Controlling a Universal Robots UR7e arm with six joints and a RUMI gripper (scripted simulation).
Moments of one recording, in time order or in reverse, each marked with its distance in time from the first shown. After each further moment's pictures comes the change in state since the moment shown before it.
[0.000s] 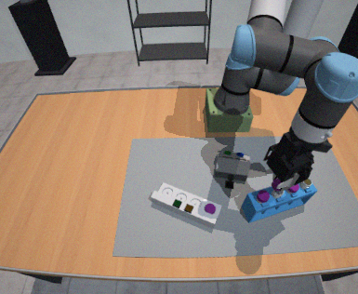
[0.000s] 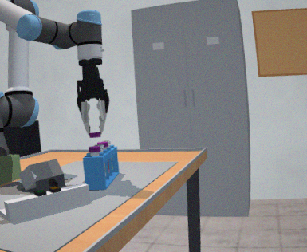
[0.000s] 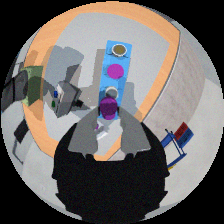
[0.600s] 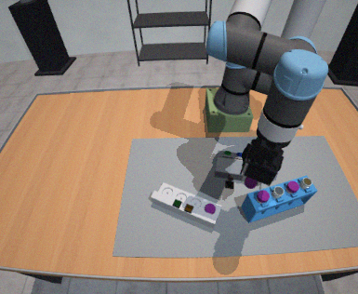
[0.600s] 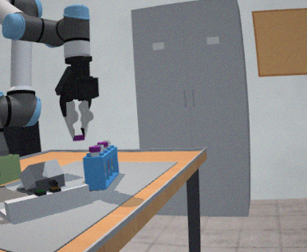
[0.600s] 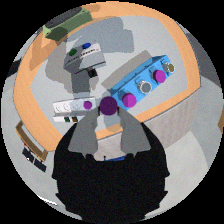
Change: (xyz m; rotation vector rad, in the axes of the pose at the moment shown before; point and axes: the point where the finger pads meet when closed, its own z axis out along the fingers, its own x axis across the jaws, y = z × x) arm -0.040 0.067 0.000 -0.002 -0.004 -0.680
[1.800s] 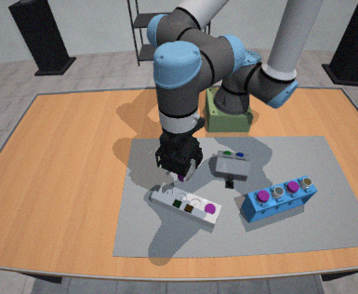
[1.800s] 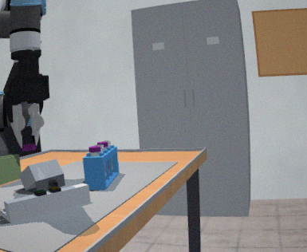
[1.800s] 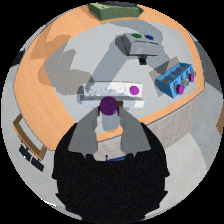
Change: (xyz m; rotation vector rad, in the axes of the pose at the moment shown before) arm -0.179 0.066 0.003 0.004 0.014 -0.057
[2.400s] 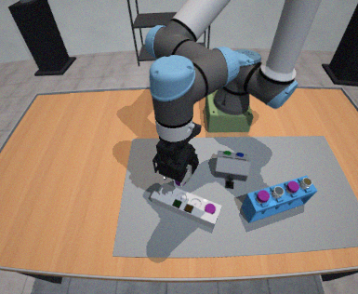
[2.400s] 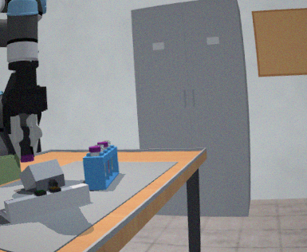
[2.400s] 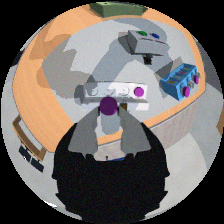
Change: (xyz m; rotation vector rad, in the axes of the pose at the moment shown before) arm -0.008 0.003 0.025 0.001 0.001 -0.001
